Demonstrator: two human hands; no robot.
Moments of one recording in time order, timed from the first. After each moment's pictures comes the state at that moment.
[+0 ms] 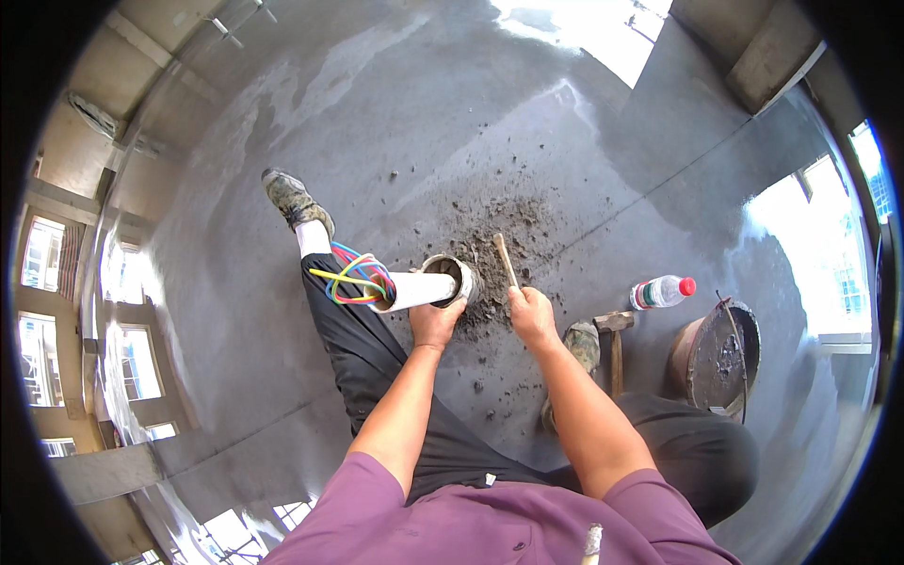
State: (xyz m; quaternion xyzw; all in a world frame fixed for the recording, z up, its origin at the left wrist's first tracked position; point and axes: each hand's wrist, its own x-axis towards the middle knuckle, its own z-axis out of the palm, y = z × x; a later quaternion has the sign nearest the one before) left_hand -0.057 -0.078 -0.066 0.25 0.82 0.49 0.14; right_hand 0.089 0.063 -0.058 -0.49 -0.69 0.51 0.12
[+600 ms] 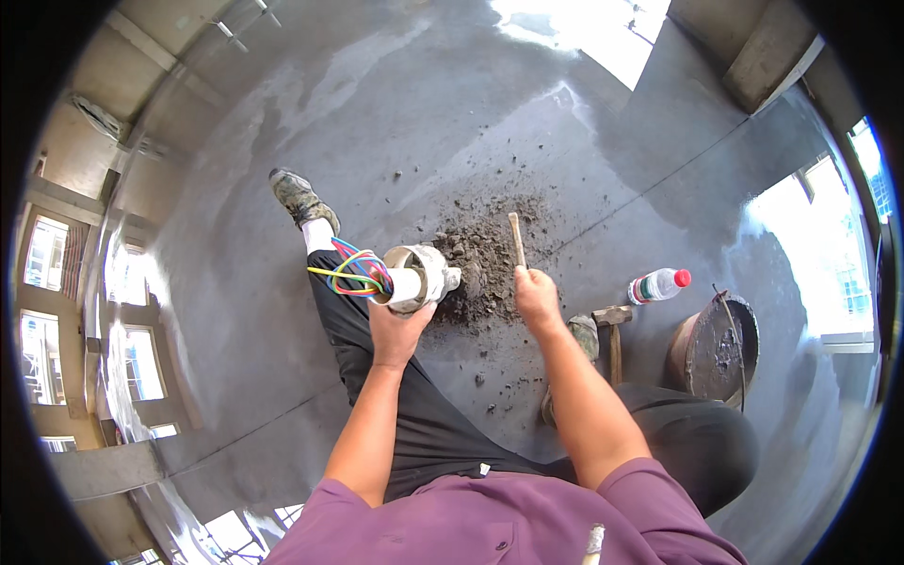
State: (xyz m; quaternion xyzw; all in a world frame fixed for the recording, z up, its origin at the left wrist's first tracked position) left_hand -0.068 -0.127 0.031 0.29 0.72 0.60 0.20; right_hand 0.082 0.075 -0.043 -0.51 -0.59 0.61 0.15
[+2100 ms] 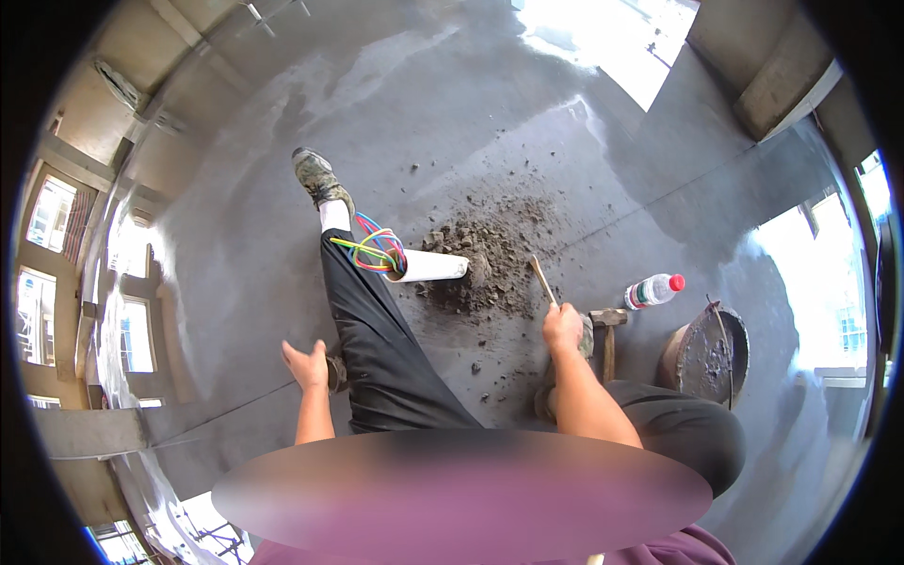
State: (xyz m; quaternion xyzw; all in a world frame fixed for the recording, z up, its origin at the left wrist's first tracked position) left_hand -0.104 -0.349 -0.013 -0.12 0.95 0.30 -0.03; right_hand 0.161 0.063 -0.068 -0.62 -0.72 0.30 0.00
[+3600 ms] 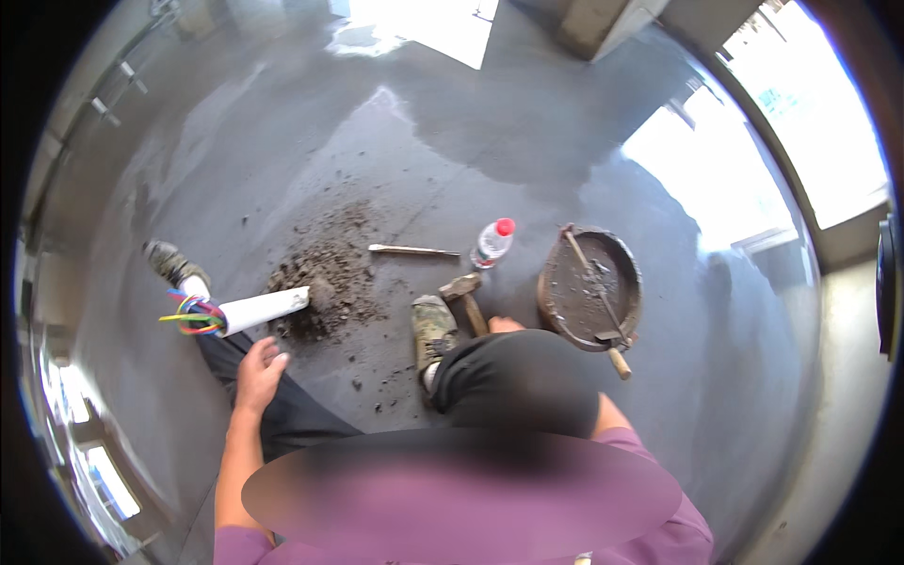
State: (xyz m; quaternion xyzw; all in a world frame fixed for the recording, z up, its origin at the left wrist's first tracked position) left_hand -0.055 -0.168 0.049 0.29 0.82 0.35 0.35; right_hand 0.373 0.108 -0.045 -0.50 -0.80 0.28 -0.19
